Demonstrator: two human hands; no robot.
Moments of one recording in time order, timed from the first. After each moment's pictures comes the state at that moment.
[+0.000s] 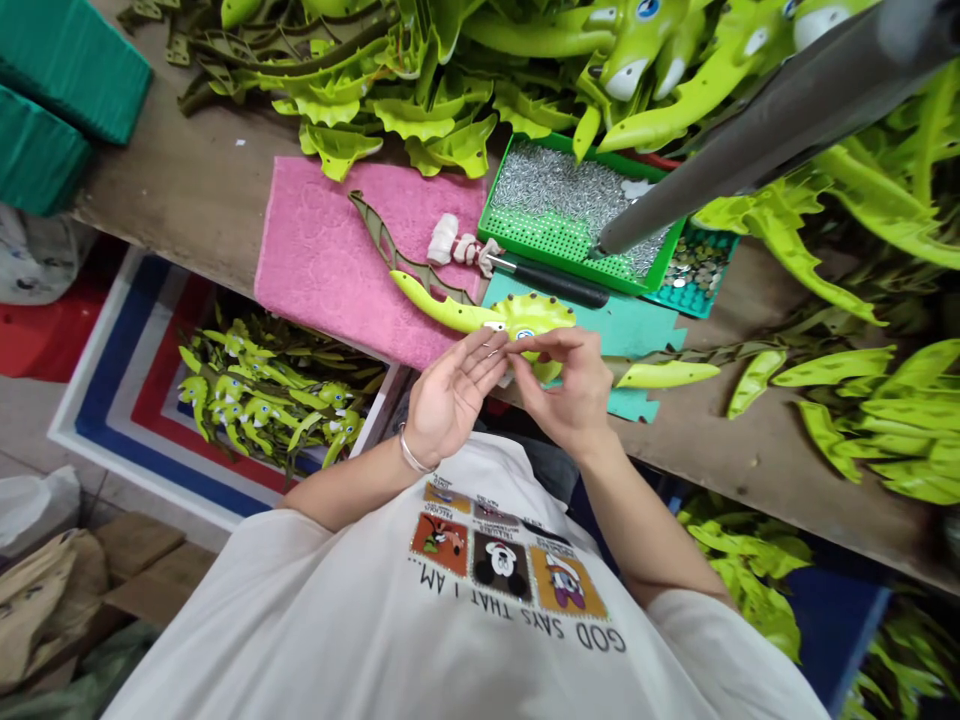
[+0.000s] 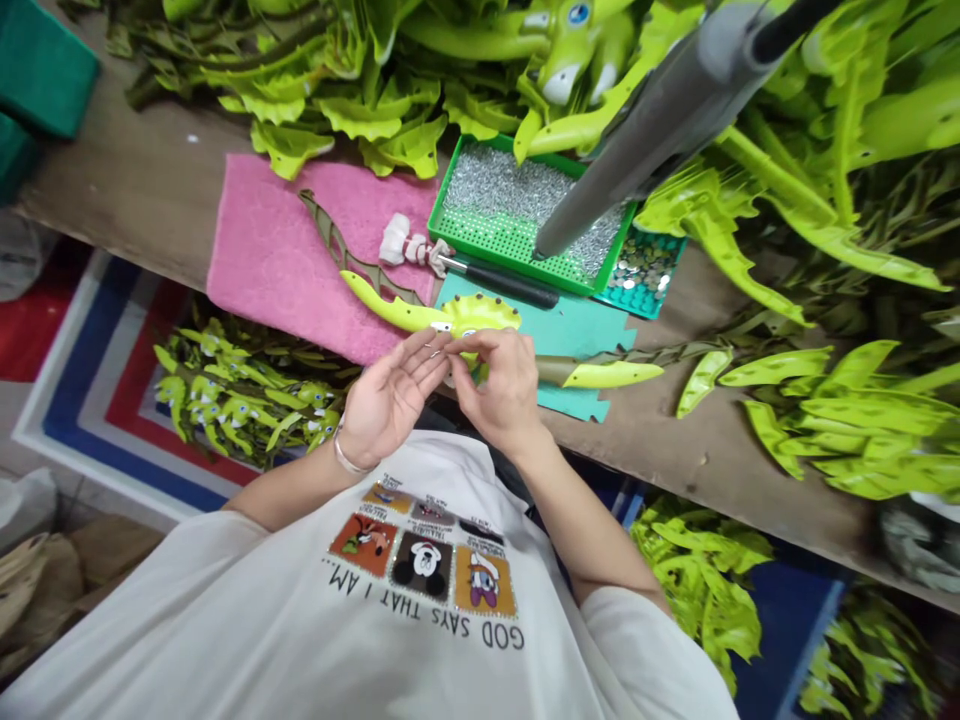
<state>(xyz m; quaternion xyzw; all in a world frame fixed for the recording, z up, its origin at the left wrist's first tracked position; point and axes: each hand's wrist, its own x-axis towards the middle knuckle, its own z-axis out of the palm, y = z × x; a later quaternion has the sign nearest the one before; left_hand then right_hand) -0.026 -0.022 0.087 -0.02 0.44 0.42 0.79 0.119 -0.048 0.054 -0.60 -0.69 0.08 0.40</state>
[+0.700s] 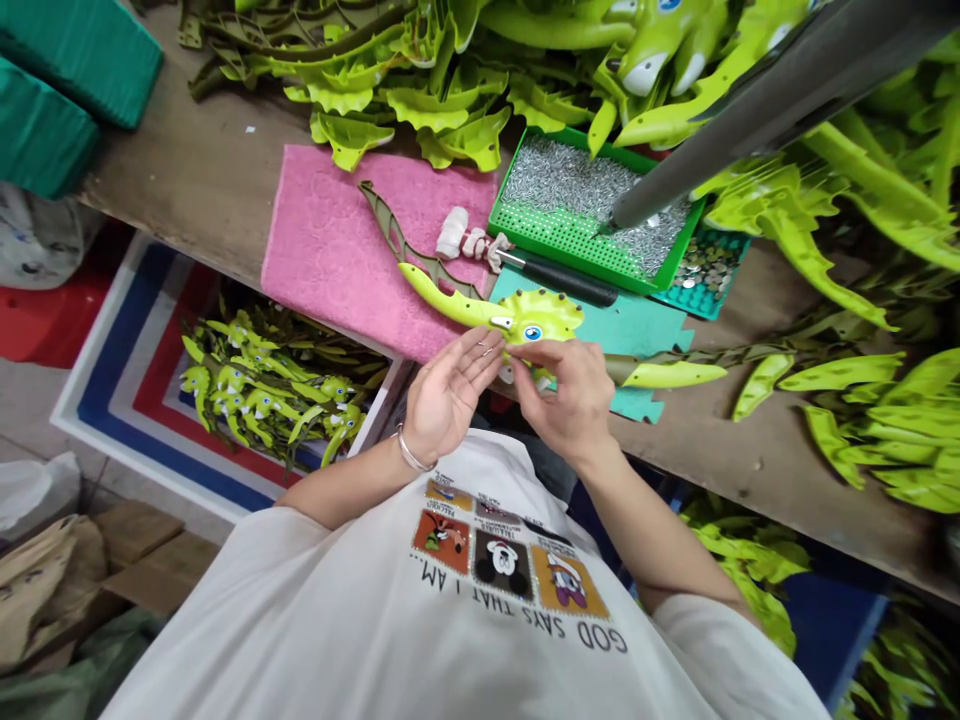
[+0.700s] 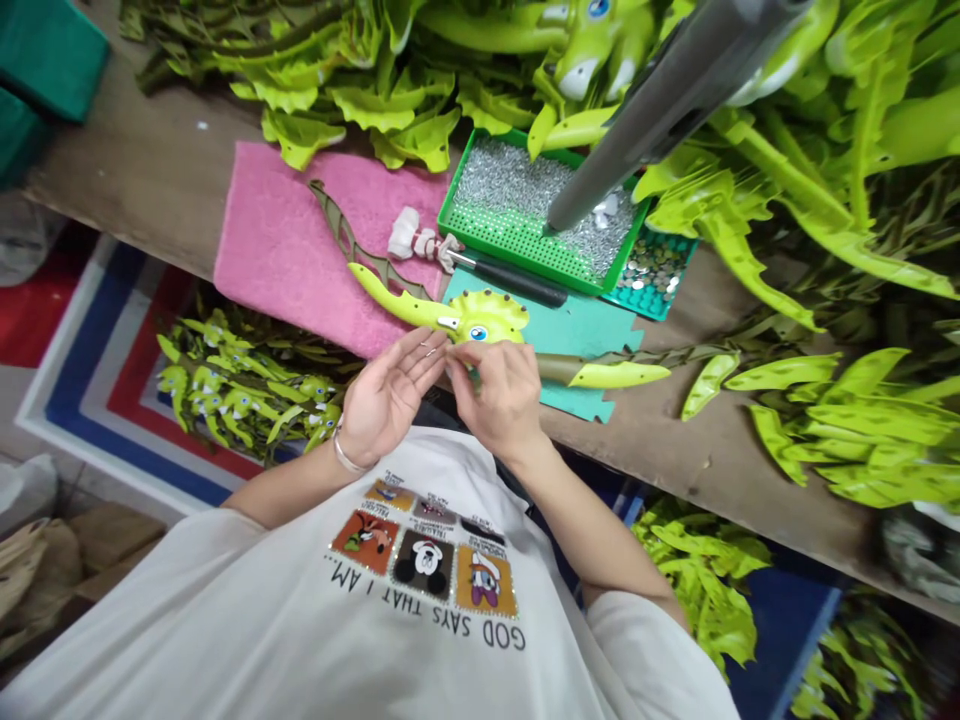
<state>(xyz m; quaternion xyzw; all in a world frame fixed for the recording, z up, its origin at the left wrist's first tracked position) -0.033 -0.030 0.082 -0.01 0.43 0.44 0.78 0.113 -0.054 0.053 -0.57 -0.73 -0.01 0.36</state>
